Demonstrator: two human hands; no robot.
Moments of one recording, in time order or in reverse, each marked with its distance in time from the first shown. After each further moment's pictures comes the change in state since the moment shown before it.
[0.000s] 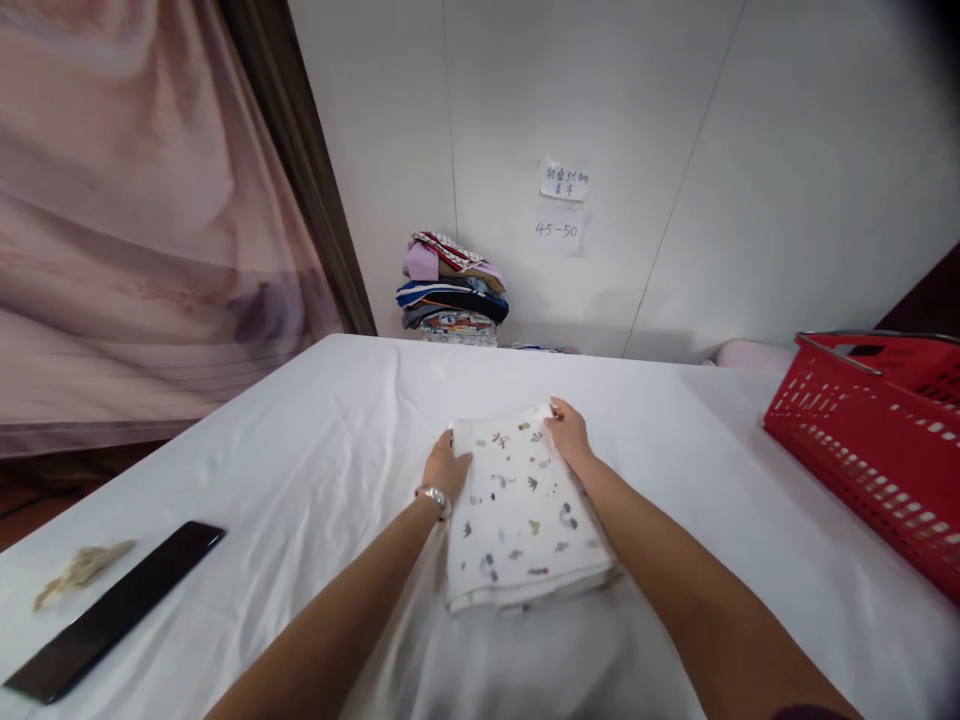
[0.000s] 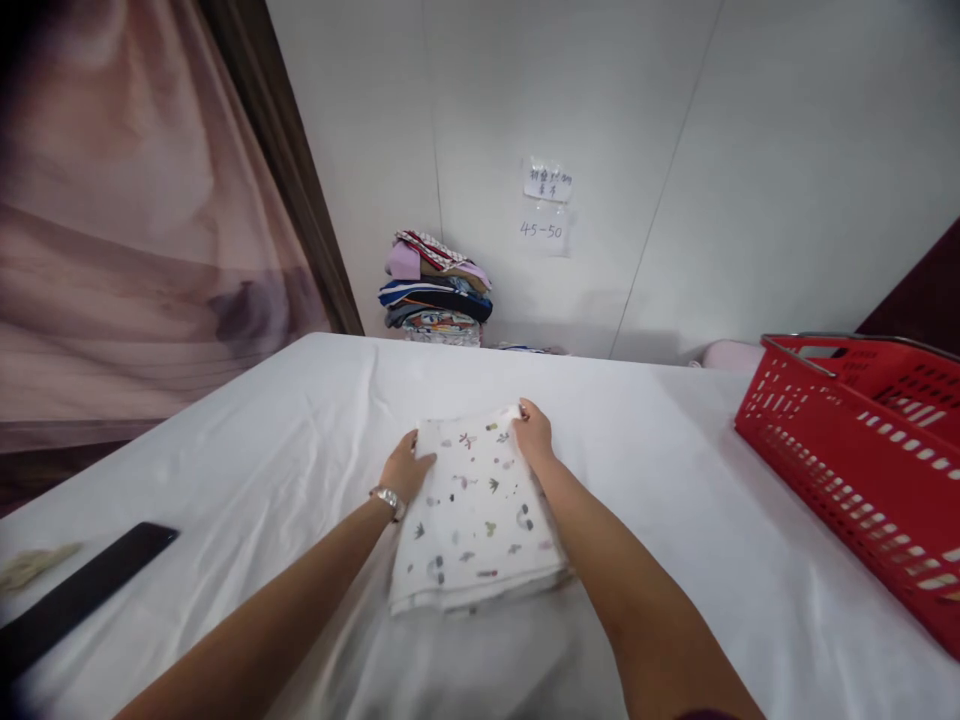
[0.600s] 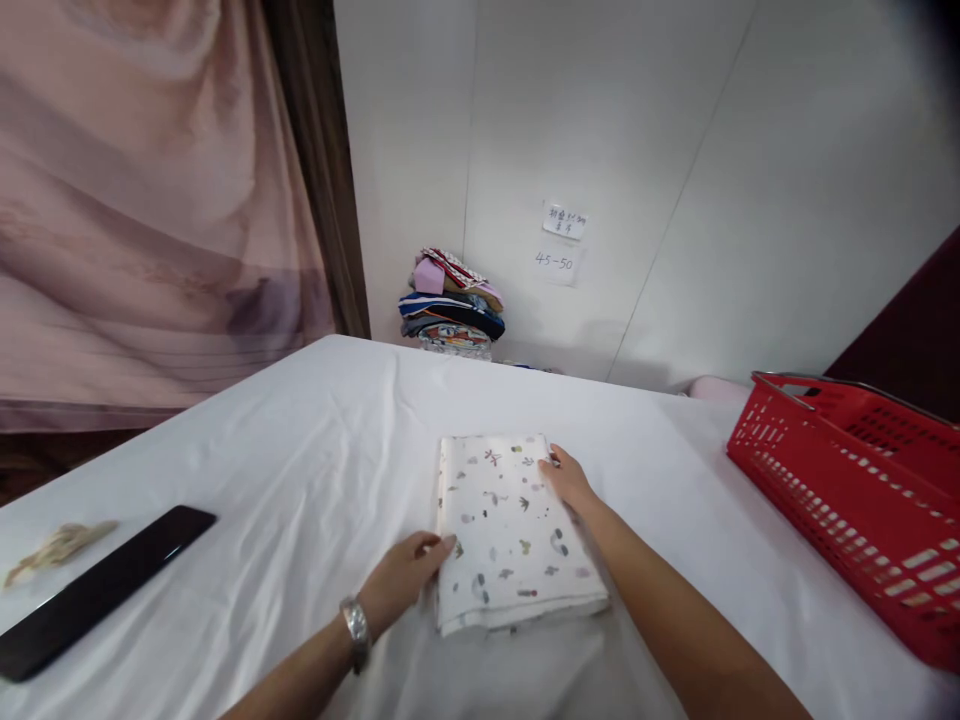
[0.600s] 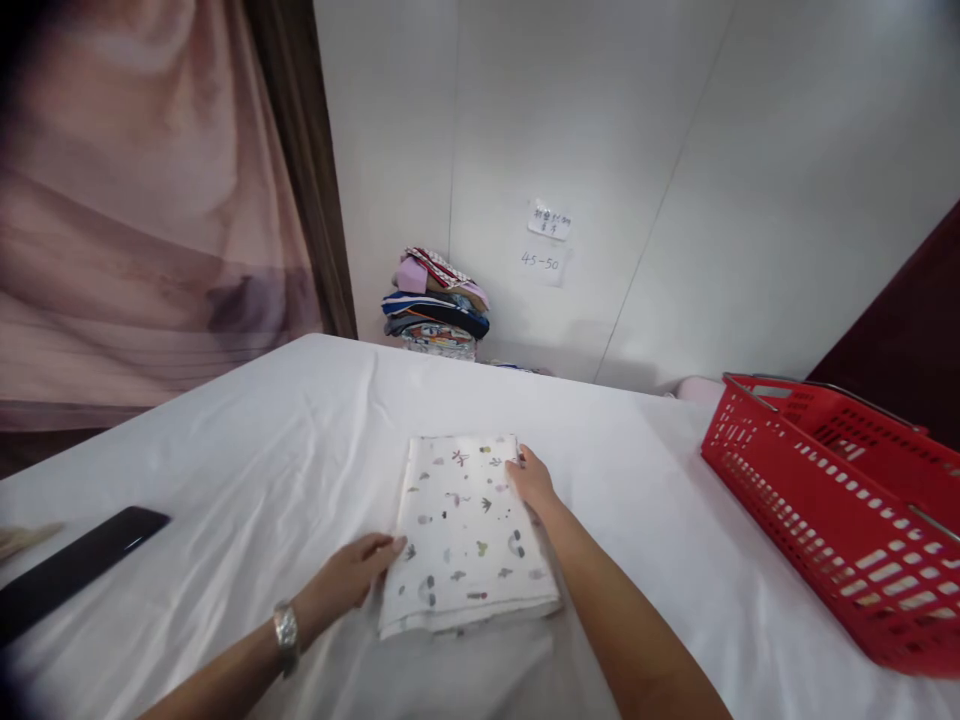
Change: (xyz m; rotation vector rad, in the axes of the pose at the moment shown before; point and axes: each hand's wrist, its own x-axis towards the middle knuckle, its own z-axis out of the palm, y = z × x) left_hand -0.126 -0.030 -0.054 -0.228 -0.410 -0.159; right_hand -0.059 0.008 -0.026 -0.117 -0.173 0.063
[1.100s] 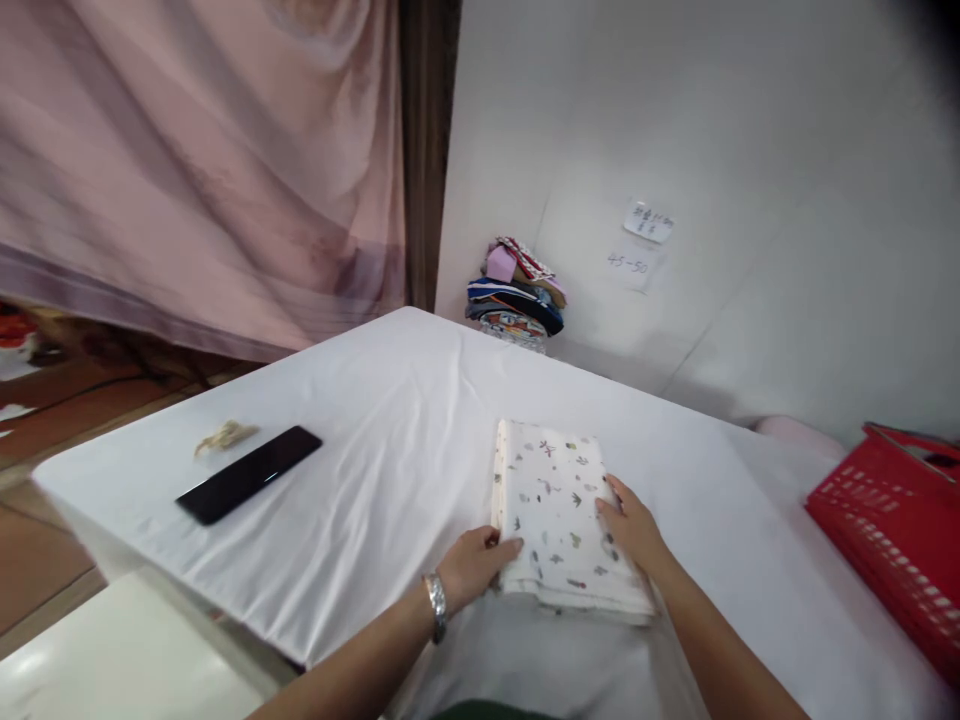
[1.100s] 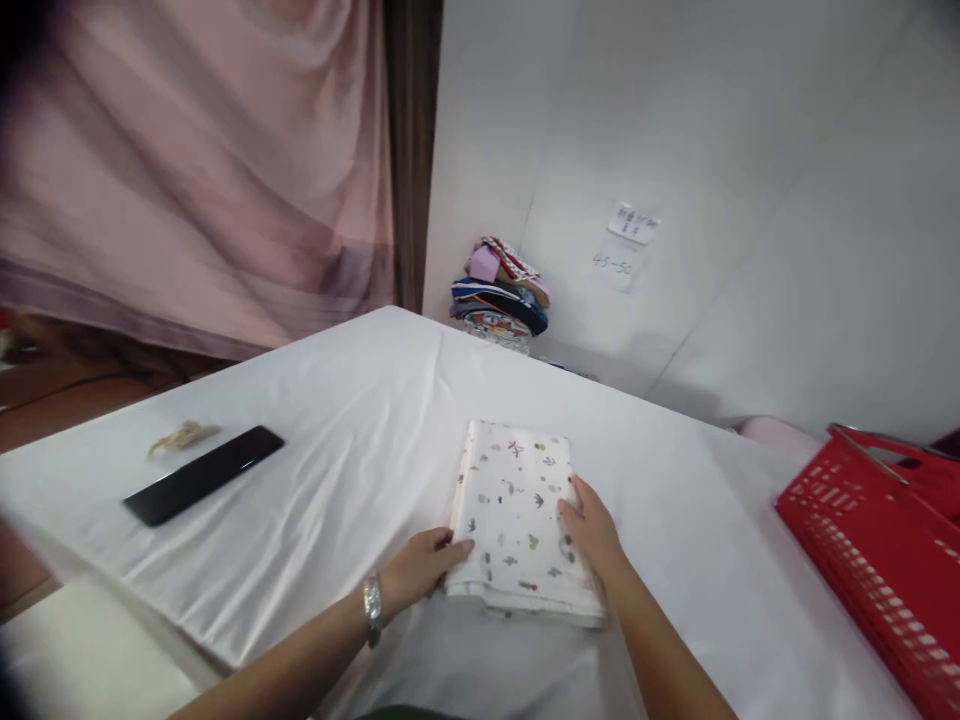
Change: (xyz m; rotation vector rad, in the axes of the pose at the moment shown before) left_hand -0.030 -0.004 0.029 -0.228 -0.060 -0.056; right_hand -0.064 0.015 -0.016 0.077 0.039 -0.066
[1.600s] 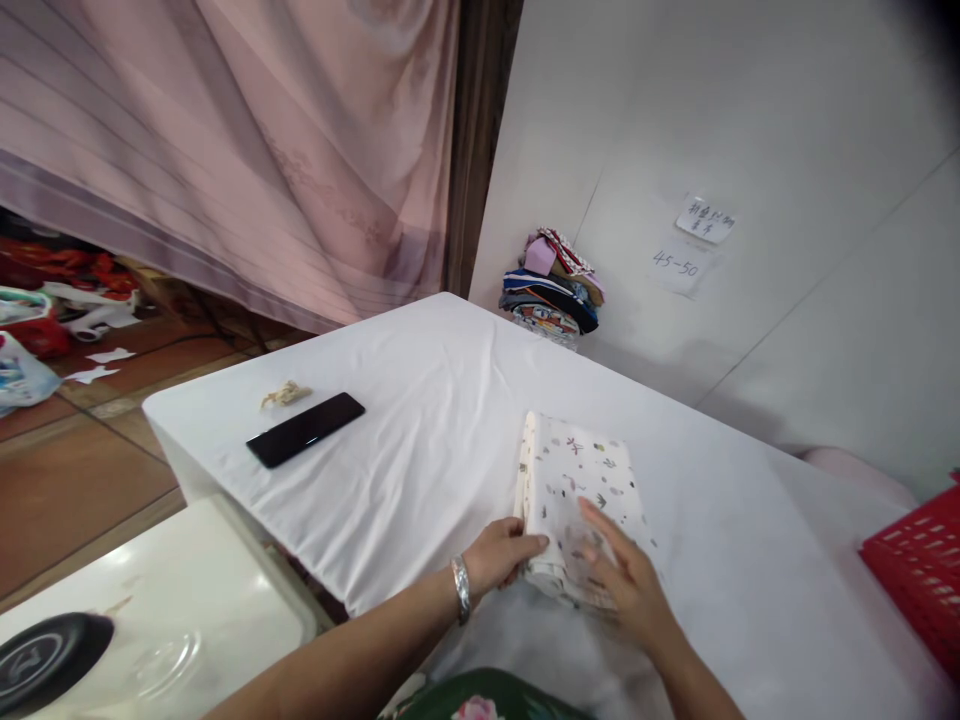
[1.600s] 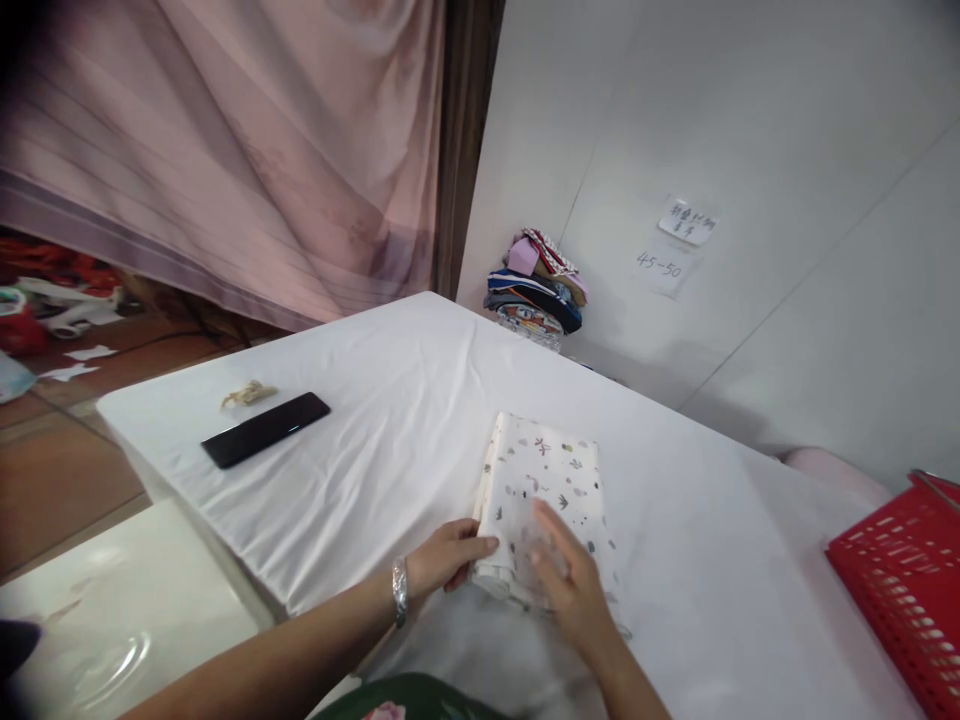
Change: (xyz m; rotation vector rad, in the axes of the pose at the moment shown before) left_hand -0.005 -0.006 0.012 -0.346 -0.128 0.003; right_hand -0.092 -0.077 0.011 0.159 -0.432 -0.168
